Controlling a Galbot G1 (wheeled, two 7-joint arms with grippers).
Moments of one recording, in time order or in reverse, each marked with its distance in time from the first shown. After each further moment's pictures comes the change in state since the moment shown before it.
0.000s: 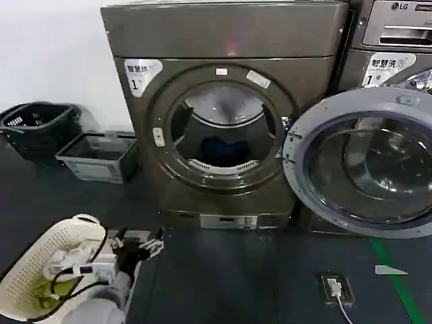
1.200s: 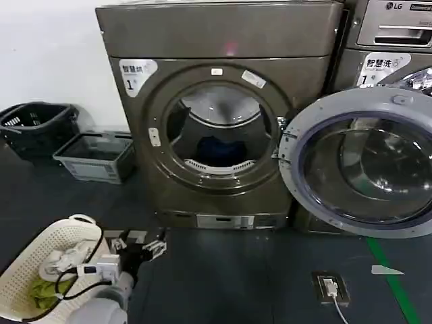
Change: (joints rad) left arm -0.002 0.004 0.012 0.015 -0.008 0.000 -0.004; right arm 0.006 0.006 -0.042 -0.021 0.001 0.103 0.054
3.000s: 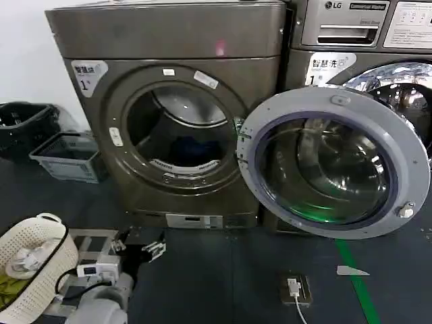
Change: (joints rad) left arm 0.005 0.006 -0.002 0.007 -0.013 0.000 -0.017; right arm 0.005 0.009 -0.010 -0.008 0.011 0.039 0.024
